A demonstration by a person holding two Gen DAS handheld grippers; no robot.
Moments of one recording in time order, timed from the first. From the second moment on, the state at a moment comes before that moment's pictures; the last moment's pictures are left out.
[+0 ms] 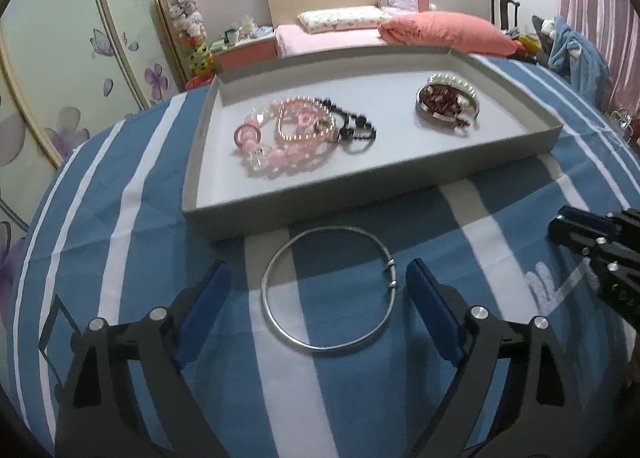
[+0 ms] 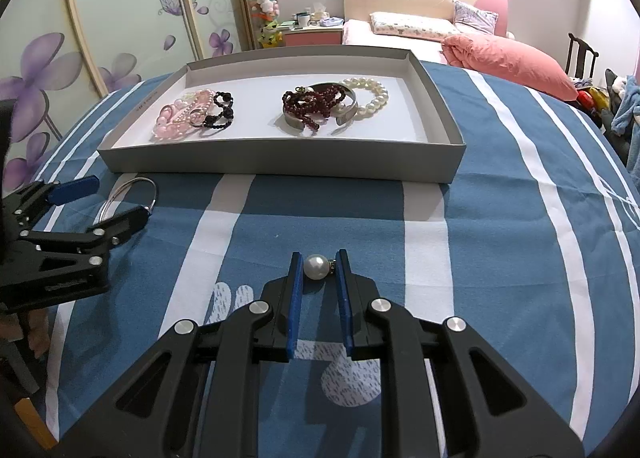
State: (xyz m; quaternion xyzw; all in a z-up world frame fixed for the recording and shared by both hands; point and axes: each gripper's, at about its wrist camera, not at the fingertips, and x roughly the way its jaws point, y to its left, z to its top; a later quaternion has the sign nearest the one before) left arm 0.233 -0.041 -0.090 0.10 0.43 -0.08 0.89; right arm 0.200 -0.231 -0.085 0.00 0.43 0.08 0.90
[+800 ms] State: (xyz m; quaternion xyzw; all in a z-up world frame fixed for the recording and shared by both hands) left arm 0.238 -0.034 -0.094 0.05 0.45 -0.09 0.89; right arm 0.203 -0.227 -0.085 0.00 0.43 0.07 0.90
